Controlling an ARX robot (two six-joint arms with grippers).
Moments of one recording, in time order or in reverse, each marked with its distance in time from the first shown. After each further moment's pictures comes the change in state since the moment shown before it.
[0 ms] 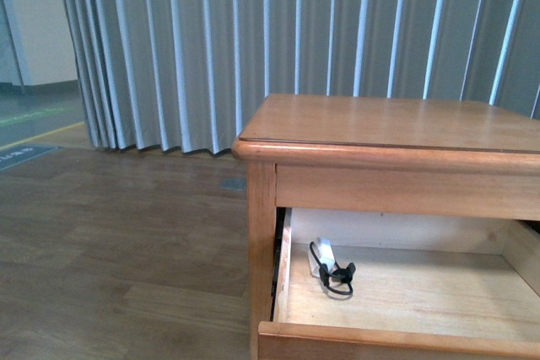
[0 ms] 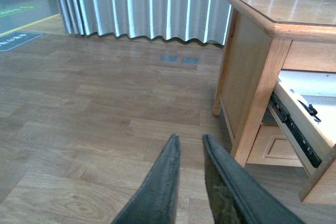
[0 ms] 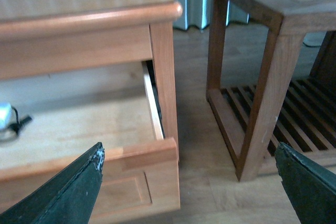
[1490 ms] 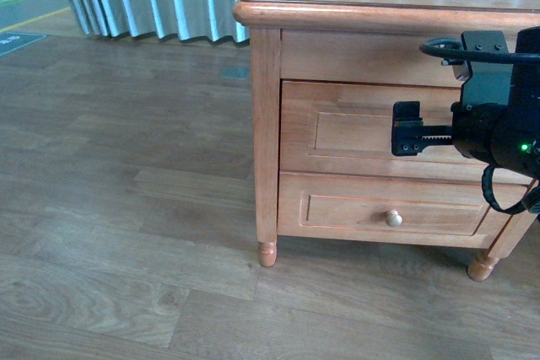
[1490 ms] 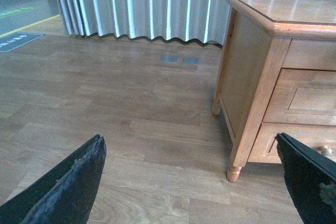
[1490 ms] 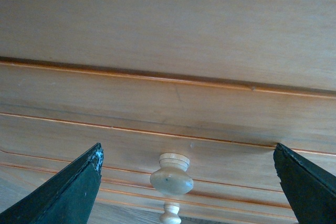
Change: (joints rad) left arm 0.000 -0.002 0.000 0.000 0.000 0.003; right arm 0.579 1.709 0.996 0.523 0.237 0.003
